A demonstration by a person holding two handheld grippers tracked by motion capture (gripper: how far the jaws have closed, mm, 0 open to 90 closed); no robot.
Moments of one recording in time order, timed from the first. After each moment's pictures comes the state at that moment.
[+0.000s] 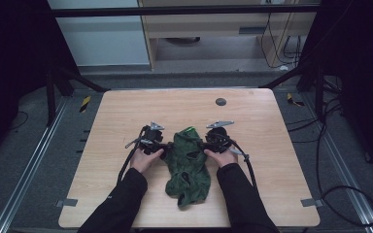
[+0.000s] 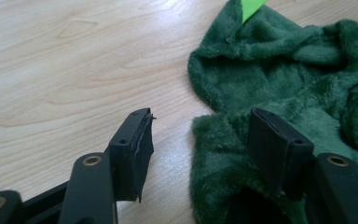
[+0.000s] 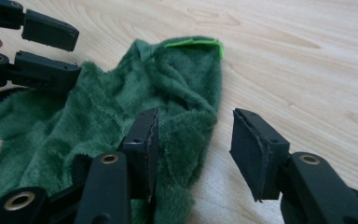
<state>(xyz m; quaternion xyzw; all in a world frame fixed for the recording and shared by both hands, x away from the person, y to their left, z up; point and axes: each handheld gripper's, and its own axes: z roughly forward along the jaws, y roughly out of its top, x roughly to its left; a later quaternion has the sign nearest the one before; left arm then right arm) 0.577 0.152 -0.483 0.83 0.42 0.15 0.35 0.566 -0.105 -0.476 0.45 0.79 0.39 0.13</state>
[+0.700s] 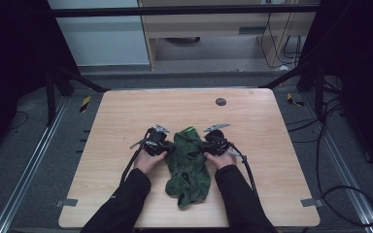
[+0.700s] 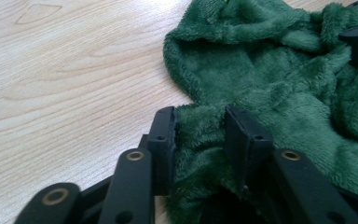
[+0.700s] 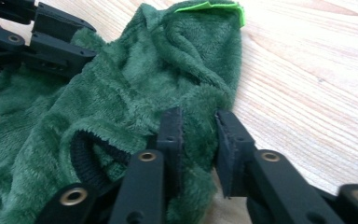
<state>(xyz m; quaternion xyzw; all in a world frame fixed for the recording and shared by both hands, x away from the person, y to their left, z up) 0.576 0.139 -0.490 0.84 0.42 0.13 0.33 0.567 -0.100 -0.490 0.44 0.81 0.37 0.11</state>
